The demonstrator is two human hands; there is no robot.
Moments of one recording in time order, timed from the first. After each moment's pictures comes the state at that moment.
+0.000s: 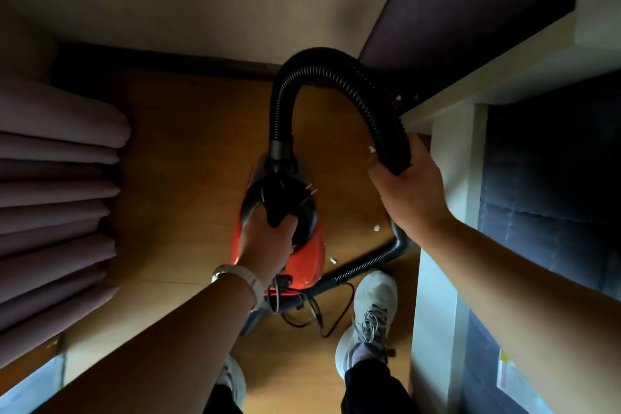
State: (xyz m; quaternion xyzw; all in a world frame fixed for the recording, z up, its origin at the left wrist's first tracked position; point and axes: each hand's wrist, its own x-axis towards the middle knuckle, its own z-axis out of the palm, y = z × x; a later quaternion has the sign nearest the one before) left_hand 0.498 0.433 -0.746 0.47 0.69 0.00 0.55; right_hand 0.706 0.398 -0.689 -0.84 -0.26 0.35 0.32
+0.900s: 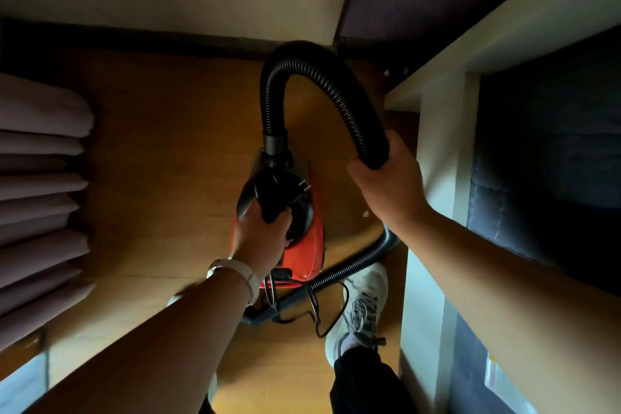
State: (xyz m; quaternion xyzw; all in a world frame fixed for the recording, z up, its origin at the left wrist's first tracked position) left_hand 0.515 0.406 -0.788 0.47 0.69 -0.03 0.54; right_hand 0.718 0.377 -0.731 -0.84 -0.24 0.37 0.30
